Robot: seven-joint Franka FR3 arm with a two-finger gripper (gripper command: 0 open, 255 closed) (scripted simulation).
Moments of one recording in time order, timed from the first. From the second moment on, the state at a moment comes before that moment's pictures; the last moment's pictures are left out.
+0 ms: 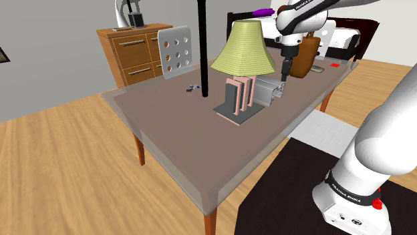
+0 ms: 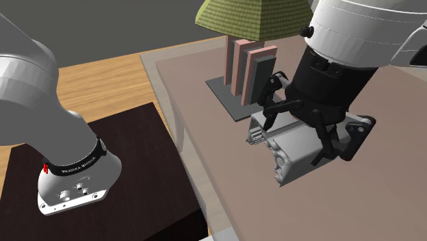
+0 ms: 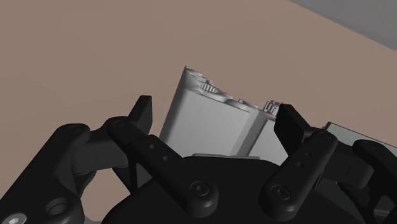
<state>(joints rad) -0.08 -0.11 -0.58 -2.14 -0.11 1.98 -0.84</state>
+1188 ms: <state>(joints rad) -0.08 -0.10 -0.58 -2.15 -0.11 1.98 -0.85</state>
